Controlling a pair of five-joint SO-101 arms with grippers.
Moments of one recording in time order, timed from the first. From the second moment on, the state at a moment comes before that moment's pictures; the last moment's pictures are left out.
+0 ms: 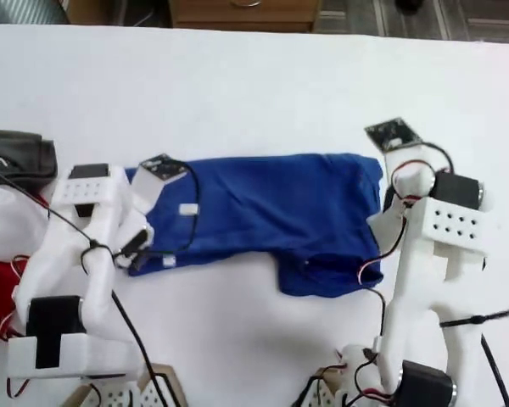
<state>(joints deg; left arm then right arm) -12.5 -3.3 33.4 77.9 -40.9 11.2 -22.9 22.9 89.1 35.9</state>
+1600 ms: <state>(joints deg) -12.6 72.0 -76.8 100.7 -22.3 5.5 43.2 -28.7 70.9 17.5</state>
